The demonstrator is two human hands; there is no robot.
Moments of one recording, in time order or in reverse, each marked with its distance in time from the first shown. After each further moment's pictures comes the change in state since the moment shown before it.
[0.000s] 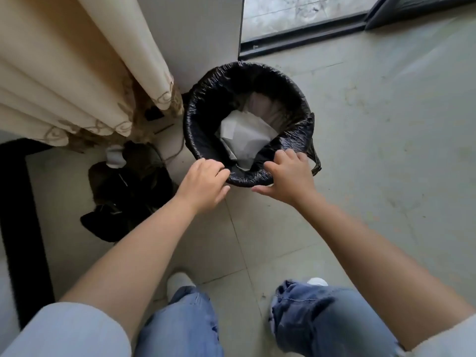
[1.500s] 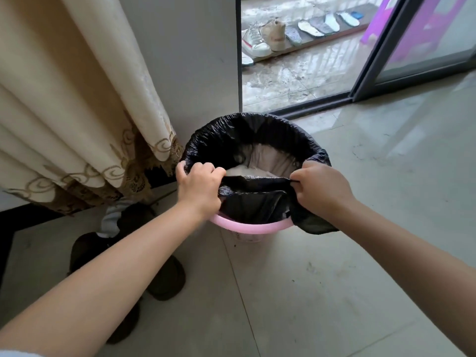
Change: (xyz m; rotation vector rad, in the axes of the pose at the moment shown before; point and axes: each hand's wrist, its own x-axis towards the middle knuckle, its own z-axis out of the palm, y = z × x) left_hand 0.058 -0.016 0.019 0.048 0.131 -0.349; right_hand 0.024 0.031 0.024 0.145 0.316 0.179
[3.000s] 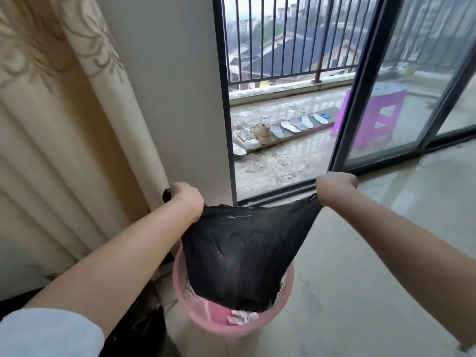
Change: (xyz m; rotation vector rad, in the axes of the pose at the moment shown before) left_hand 0.046 0.015 -0.175 0.742 -0.388 -0.102; right_hand 0.055 0.044 -0.166 -0.418 -0.253 0.372
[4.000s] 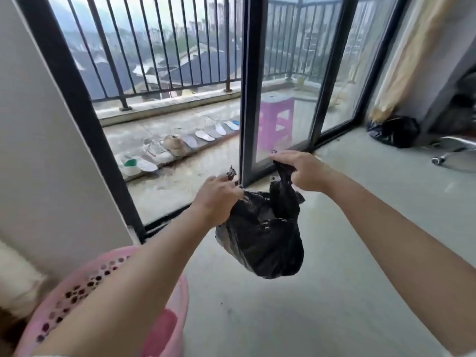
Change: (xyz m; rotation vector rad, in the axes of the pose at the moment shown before) left_hand -0.001 0.184 -0.164 -0.363 0.950 0.568; right_hand -0.004 0.190 0.025 0.802 0.268 -0.205
